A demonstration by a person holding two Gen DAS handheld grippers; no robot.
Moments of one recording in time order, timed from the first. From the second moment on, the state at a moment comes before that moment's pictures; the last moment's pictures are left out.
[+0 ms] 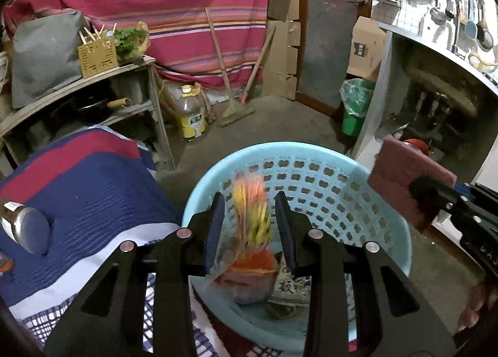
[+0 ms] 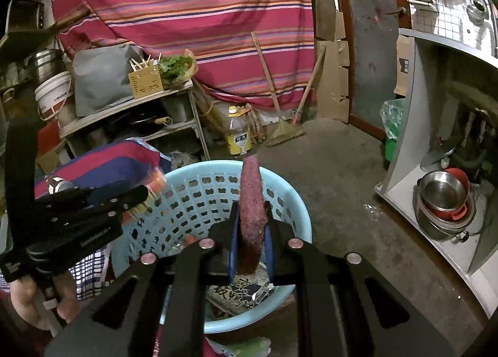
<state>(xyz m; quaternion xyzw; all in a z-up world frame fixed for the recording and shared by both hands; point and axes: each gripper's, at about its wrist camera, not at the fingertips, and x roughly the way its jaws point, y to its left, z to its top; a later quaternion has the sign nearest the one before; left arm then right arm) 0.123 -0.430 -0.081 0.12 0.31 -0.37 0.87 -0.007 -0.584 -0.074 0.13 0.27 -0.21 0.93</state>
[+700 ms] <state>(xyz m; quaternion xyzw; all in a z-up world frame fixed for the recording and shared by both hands) 0.123 -0.294 -0.040 0.09 0.26 -0.25 0.93 0.020 -0.565 -0.086 0.13 0.27 -0.21 0.93</state>
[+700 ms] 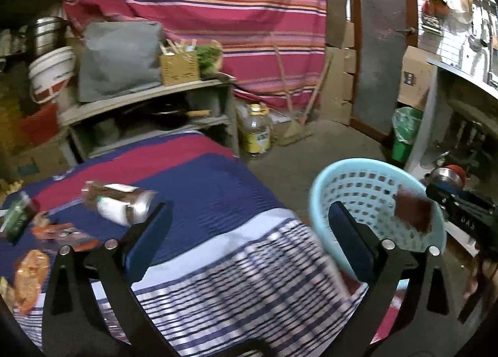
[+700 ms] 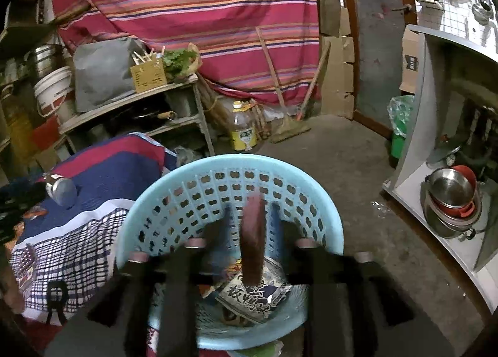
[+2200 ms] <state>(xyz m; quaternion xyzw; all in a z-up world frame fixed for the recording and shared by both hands) 0.210 0.045 -0.115 0.00 0.40 -0.03 0.92 0.145 -0.256 -0.035 0.03 0.25 0.00 0.97</state>
